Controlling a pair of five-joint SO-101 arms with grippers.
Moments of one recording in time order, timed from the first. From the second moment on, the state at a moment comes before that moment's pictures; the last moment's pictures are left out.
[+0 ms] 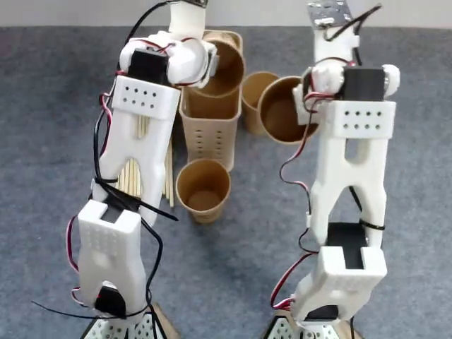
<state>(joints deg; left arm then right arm) 8.9 27.8 -55.4 77.5 0.0 -5.3 10.7 -44.2 100.0 11.0</state>
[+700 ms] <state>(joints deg) 6.5 27.8 -55.4 59.8 0.0 -5.7 10.7 -59.7 93.8 6.4</state>
